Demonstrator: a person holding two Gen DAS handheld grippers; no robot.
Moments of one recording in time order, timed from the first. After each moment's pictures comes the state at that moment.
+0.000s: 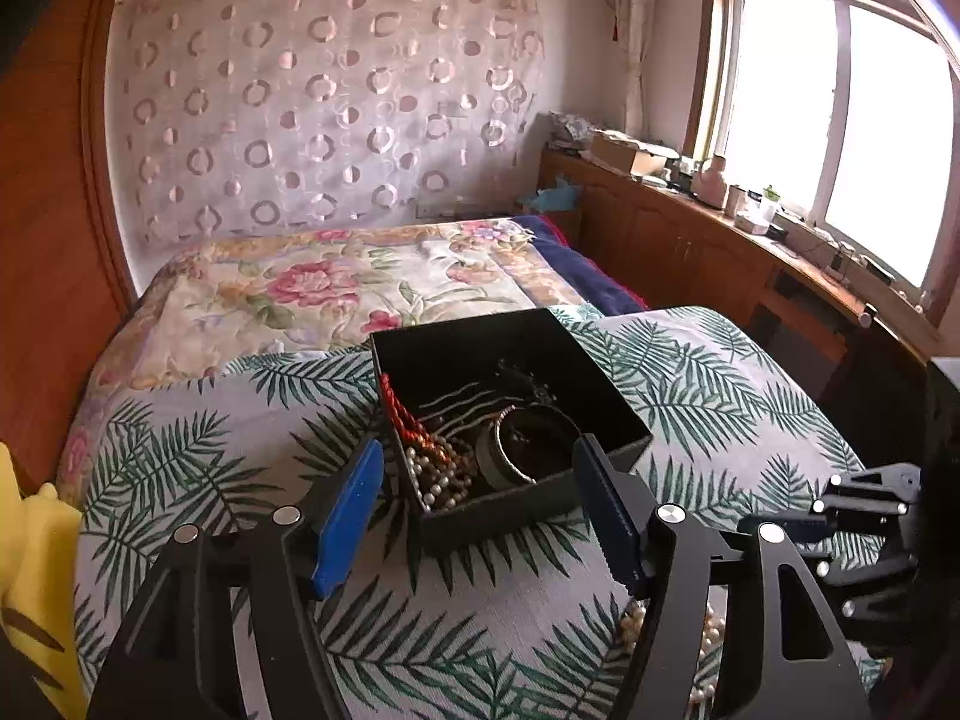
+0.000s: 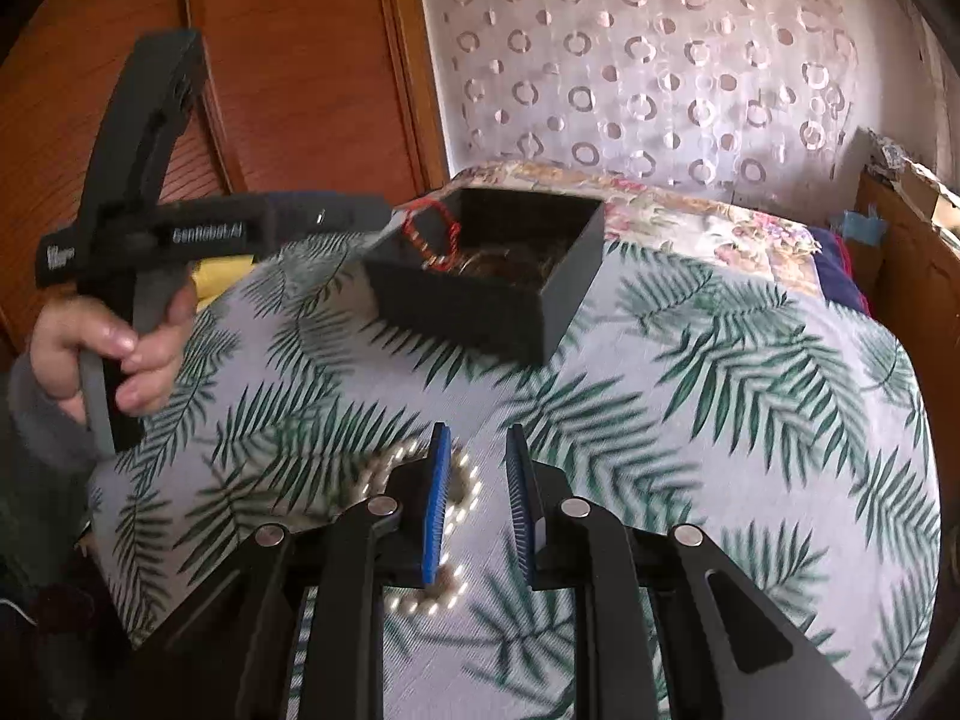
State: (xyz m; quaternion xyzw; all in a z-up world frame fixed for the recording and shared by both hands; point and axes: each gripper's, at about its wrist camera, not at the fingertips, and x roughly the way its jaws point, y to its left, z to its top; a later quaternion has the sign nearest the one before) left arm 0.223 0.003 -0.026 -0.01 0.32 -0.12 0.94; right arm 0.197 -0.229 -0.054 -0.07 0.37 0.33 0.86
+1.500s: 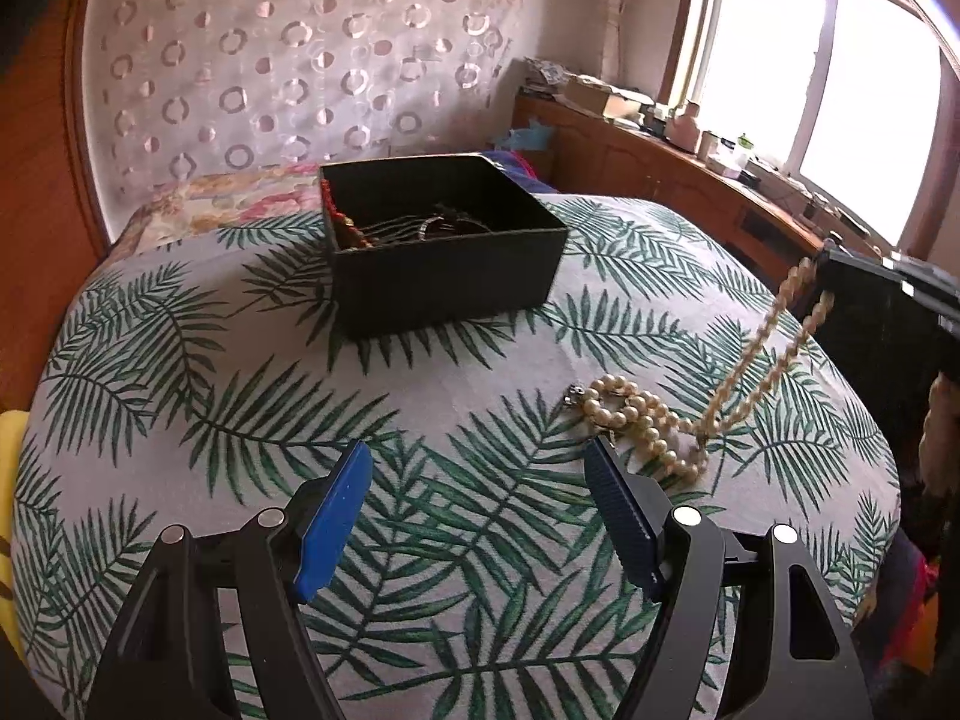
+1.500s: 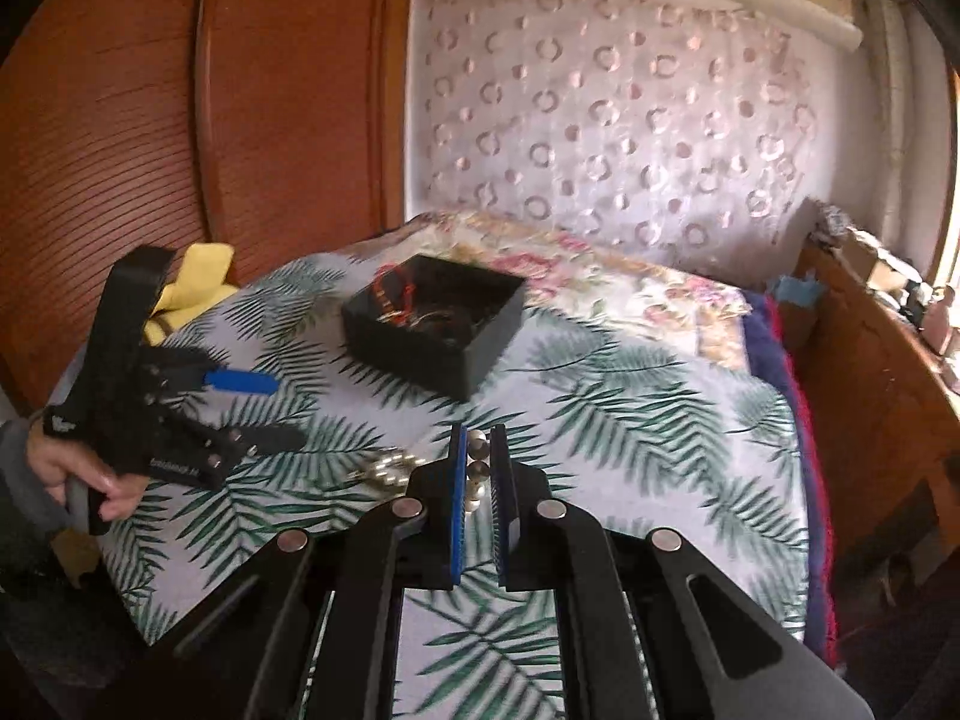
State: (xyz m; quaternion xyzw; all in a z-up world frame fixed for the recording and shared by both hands) left arm 0.152 -0.020 -0.083 -0.01 0.38 -0.16 0.91; right arm 0.153 -0.278 0.008 -0.12 0.30 0.27 0.91
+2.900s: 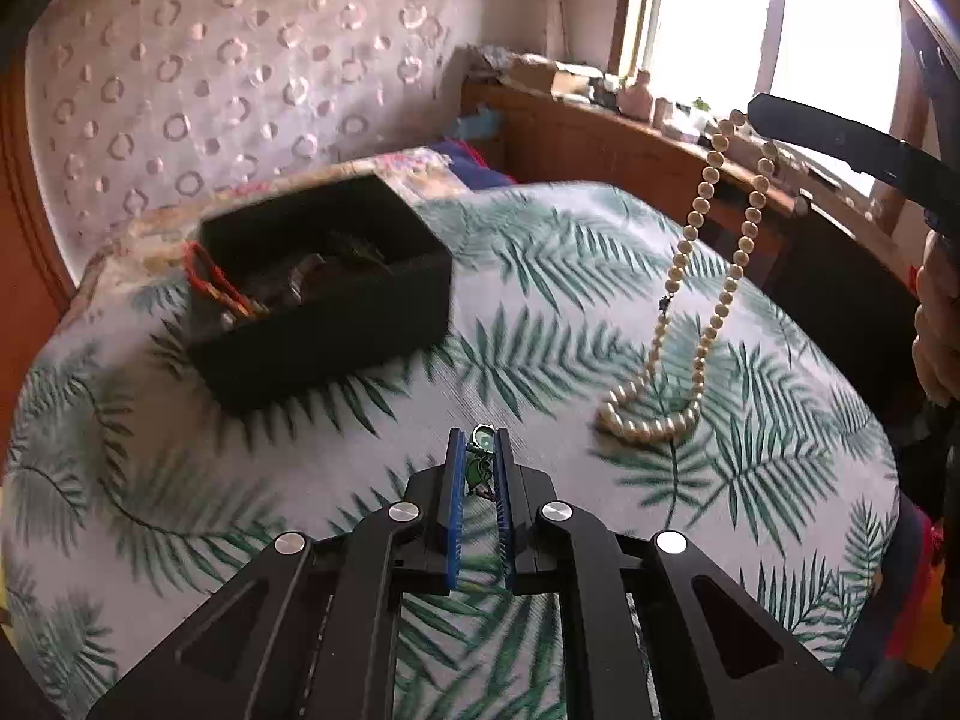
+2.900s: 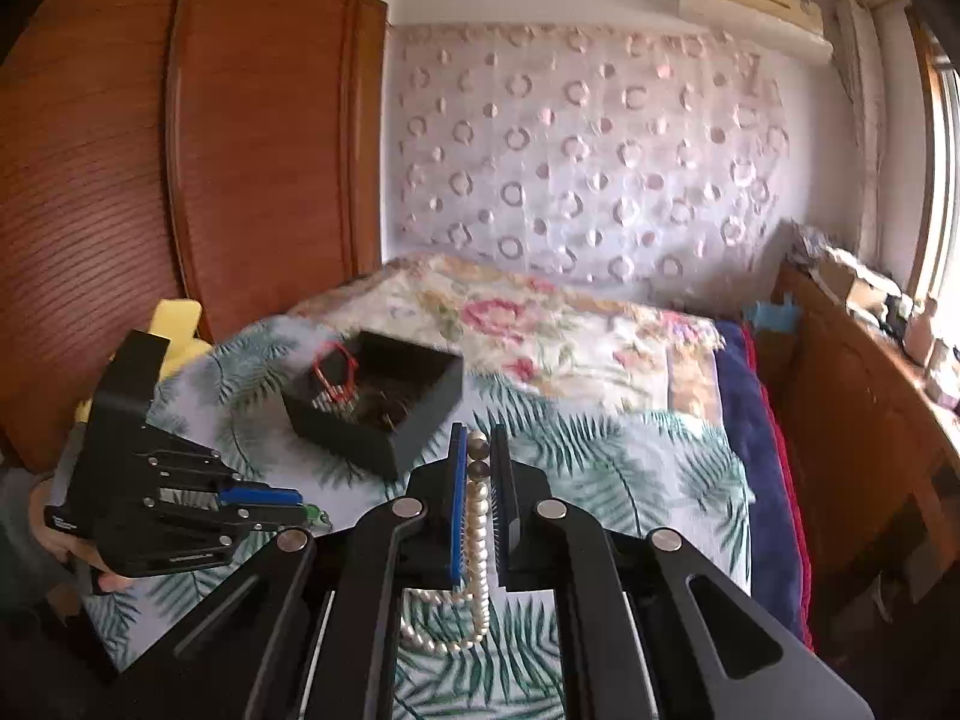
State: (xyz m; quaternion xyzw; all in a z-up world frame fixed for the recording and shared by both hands) left arm 0.178 -0.073 -0.067 0.04 0.38 -0.20 0.90; right arm 0.195 -0.292 0.043 -0.10 0.25 0.26 0.93
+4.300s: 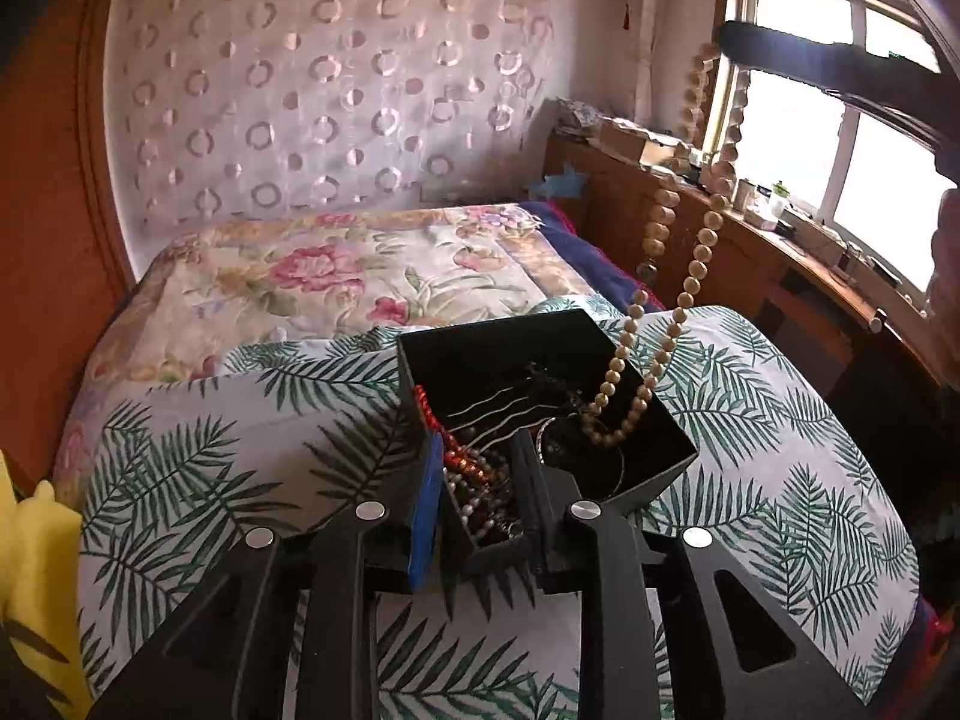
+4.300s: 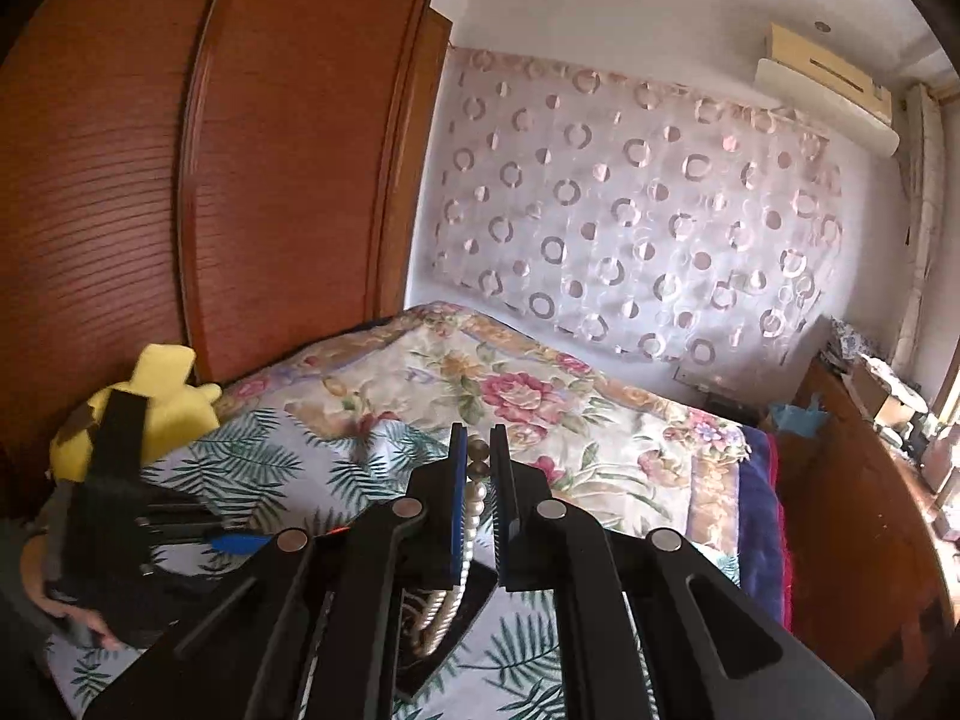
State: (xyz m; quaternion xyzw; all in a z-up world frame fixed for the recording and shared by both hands) left arm 0.249 0.019 -0.028 -0.01 0.34 -0.12 0.93; right arm 0.307 -0.161 0.114 -0.16 0.20 0.29 0.92
